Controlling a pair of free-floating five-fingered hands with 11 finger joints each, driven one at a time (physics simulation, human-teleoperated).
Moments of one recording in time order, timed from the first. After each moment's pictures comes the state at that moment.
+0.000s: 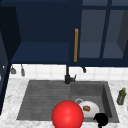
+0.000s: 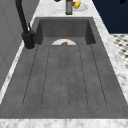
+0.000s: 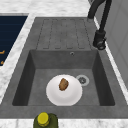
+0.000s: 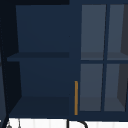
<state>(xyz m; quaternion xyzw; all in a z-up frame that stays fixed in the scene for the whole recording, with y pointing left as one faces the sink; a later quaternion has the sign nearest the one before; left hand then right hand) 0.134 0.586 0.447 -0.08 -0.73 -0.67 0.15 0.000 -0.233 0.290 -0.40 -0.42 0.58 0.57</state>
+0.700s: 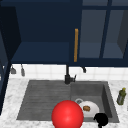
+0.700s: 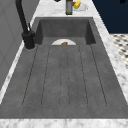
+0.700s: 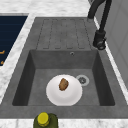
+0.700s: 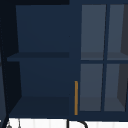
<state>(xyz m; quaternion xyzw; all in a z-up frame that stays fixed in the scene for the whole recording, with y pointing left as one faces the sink) 0.113 0.570 0.507 -0.08 -0.73 -0.67 0.15 0.000 -0.233 0.290 -0.40 -0.42 0.58 0.57</state>
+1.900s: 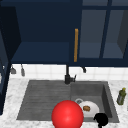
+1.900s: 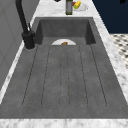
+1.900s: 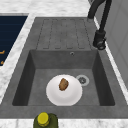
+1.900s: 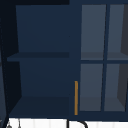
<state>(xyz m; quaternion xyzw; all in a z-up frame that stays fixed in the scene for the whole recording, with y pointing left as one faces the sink) 0.058 0.458 0.612 -0.07 -0.72 -0.67 0.16 0.000 -0.233 0.290 -0.40 -0.42 0.58 0.57</state>
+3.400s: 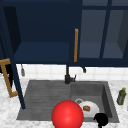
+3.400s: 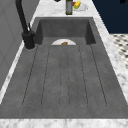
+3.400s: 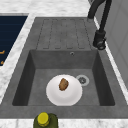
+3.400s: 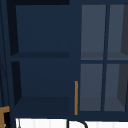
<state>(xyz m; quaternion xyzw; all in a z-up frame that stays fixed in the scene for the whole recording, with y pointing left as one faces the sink) 0.026 0.317 0.685 0.09 -0.68 -0.68 0.26 0.000 -0.233 0.290 -0.40 -0.42 0.58 0.57</state>
